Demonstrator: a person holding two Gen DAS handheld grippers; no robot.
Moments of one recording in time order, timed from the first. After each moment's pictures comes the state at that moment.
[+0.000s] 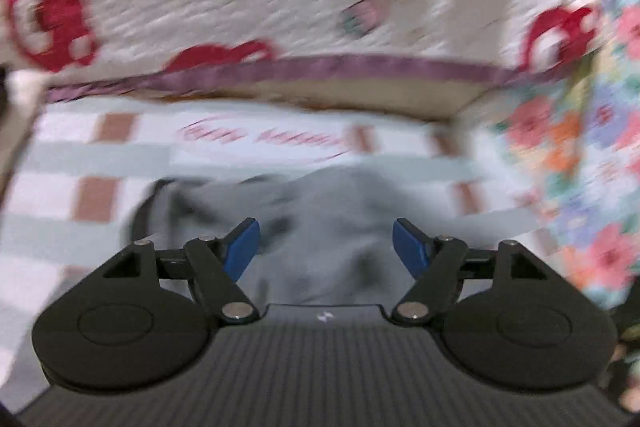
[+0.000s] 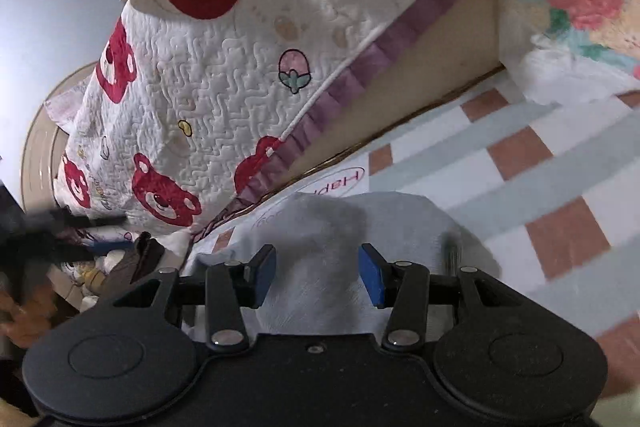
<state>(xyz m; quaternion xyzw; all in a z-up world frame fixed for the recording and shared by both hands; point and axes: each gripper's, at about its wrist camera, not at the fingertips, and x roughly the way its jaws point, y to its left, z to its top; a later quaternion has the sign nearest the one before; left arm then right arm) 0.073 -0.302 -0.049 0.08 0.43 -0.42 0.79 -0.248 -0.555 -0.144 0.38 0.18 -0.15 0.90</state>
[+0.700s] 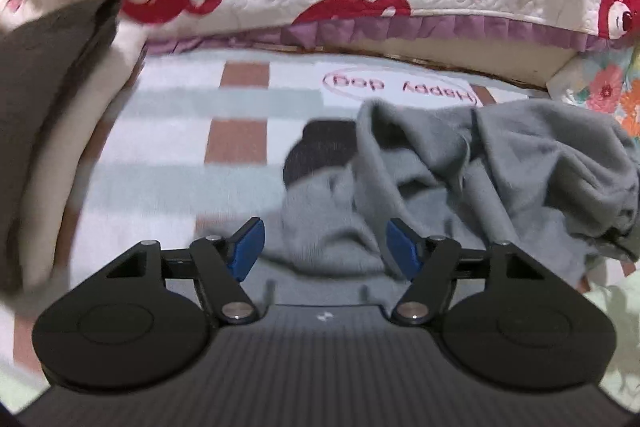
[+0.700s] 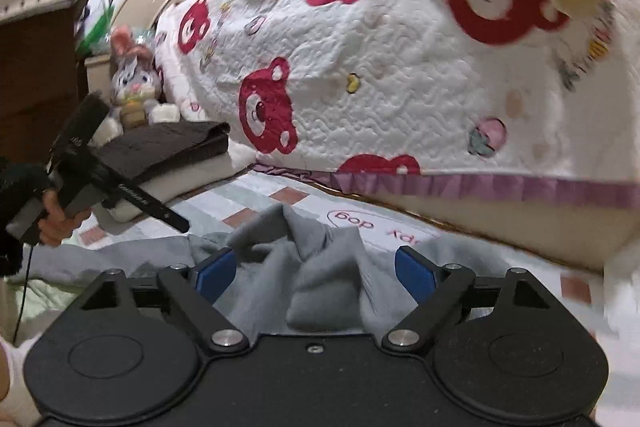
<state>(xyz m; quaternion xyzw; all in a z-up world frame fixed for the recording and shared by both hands) 0.147 -0.198 -0.122 0.11 0.40 -0.39 0.82 -0.155 -0.415 -0.071 0.00 0.22 -0.04 0.97</state>
